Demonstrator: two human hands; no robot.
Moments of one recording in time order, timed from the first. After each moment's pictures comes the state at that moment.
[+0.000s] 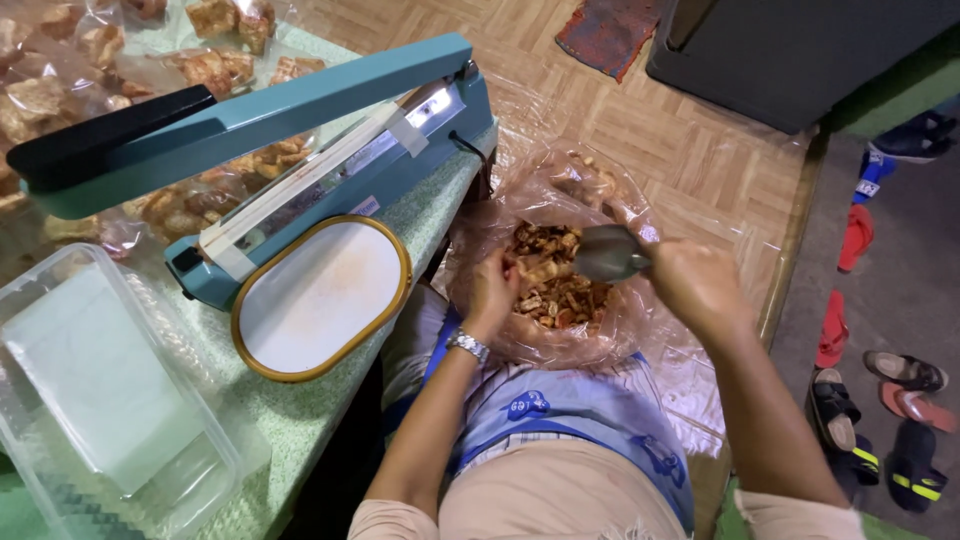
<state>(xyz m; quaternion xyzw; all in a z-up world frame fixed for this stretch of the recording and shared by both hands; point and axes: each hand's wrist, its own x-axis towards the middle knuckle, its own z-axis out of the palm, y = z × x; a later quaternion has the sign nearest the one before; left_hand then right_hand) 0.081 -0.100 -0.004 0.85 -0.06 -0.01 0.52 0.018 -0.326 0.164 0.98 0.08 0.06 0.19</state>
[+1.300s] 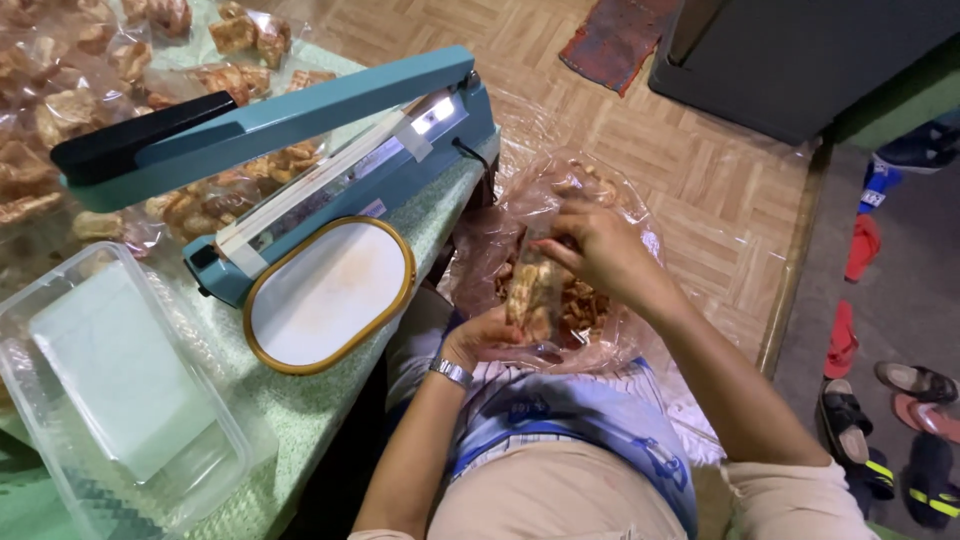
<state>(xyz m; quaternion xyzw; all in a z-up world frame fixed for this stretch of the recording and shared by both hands) 0.048 -0.076 -0.059 0.24 -0.07 -0.47 0.85 0.061 -0.256 0.201 0.95 0.17 -0.01 -0.27</state>
